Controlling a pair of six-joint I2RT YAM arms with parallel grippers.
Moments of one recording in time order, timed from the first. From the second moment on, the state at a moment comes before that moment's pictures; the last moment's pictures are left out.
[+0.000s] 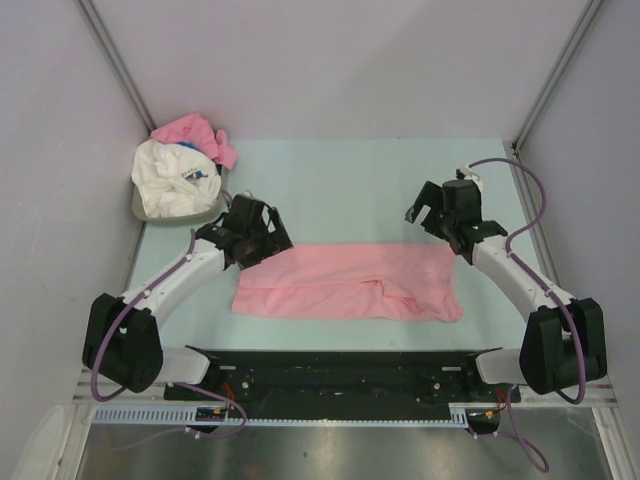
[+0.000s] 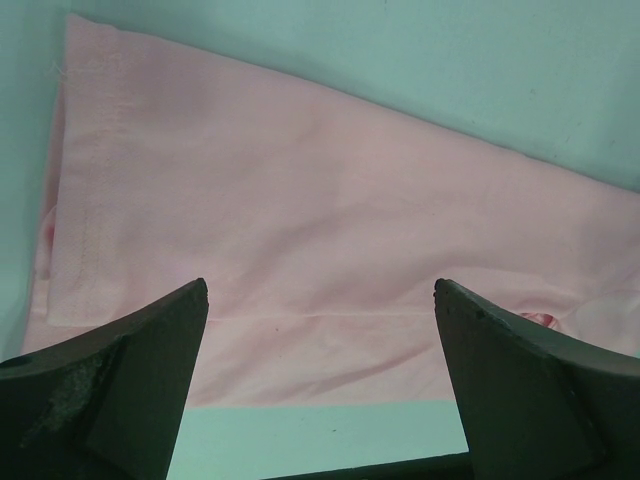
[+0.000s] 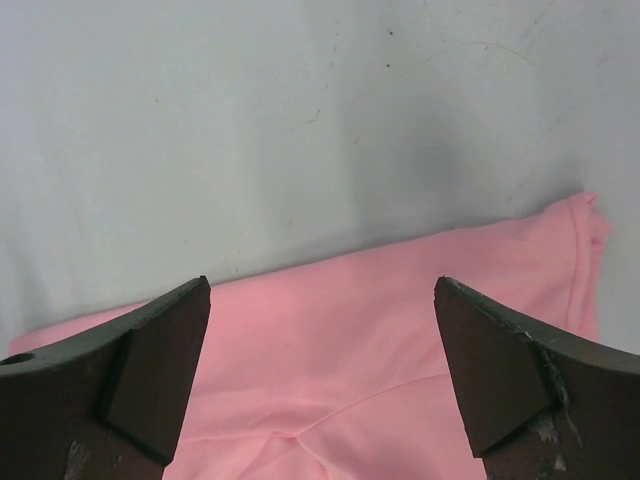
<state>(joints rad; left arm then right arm) -0.42 1.34 0.94 -0.53 -0.07 -0.77 0.24 1.33 0.93 -0.26 0.11 0.63</state>
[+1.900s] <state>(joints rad) -0.34 1.35 0.92 -0.46 -0.02 -0.75 0.36 2.68 2.43 -0.43 -0.29 0.79</state>
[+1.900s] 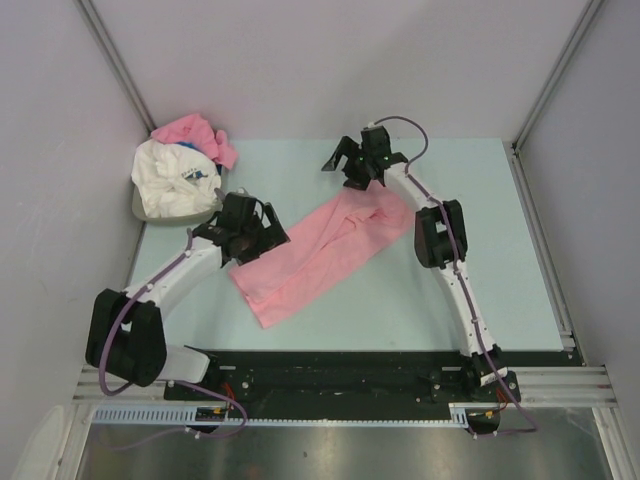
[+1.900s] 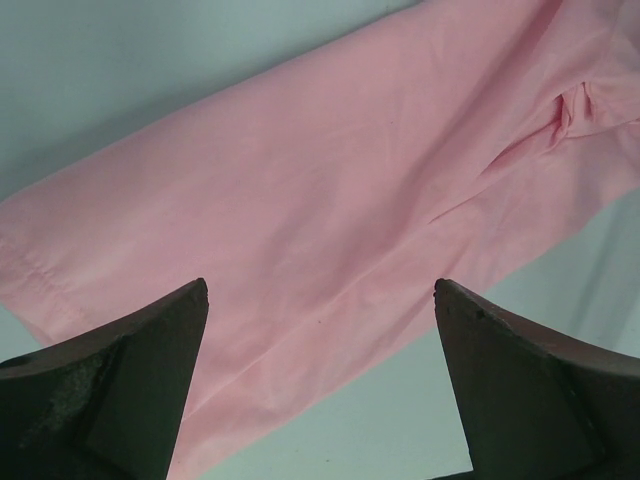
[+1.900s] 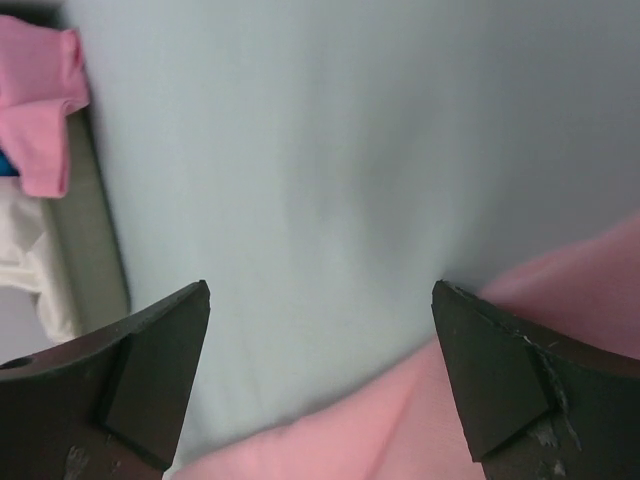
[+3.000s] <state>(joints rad) -0.43 1.50 0.73 -0.19 0.01 -0.74 0.40 1.54 1.42 -0.31 -0.09 0.59</state>
